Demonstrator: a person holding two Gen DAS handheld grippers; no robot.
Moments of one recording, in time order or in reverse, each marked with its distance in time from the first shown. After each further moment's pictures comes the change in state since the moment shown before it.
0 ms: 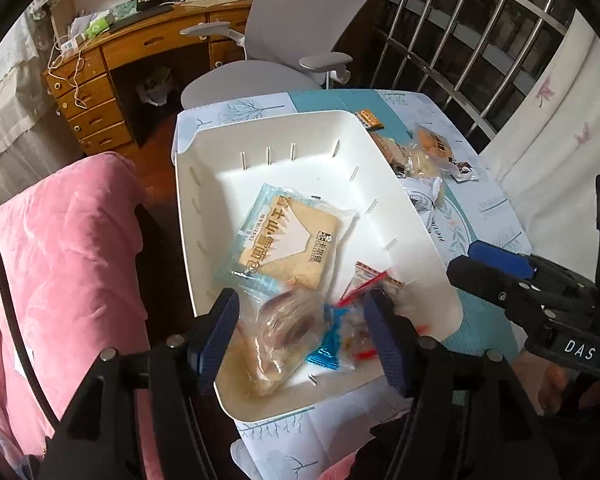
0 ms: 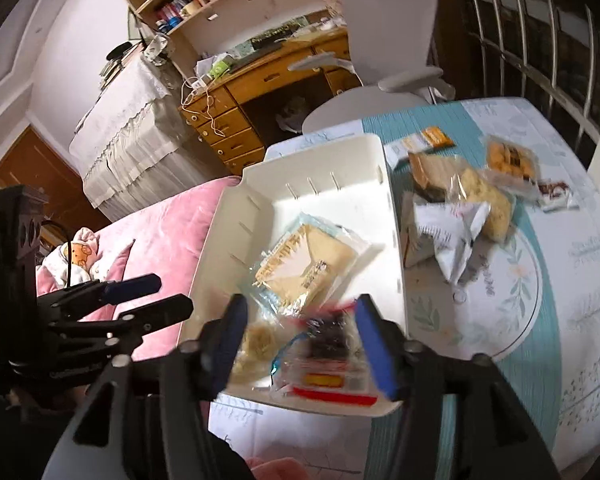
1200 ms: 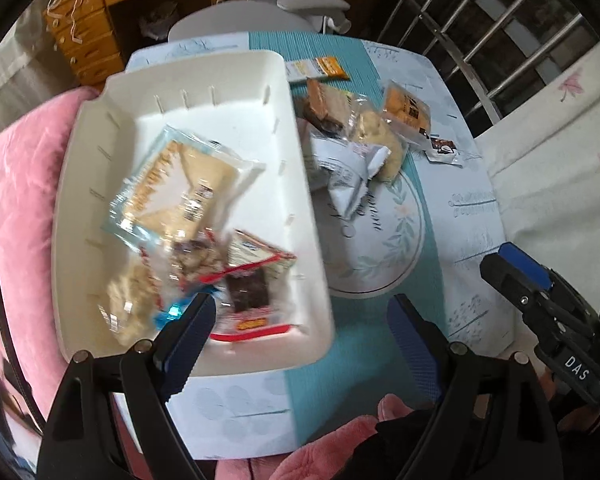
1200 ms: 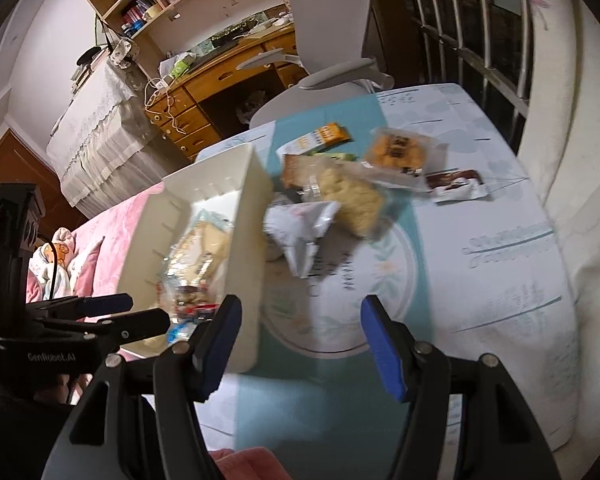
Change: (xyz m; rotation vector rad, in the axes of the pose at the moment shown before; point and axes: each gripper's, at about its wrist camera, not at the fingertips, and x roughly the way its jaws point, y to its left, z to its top) left arm 0.059 -0.135 0.029 -0.191 0.209 -0.004; right arm -0.067 -0.147 0.016 0.011 0.053 -0.092
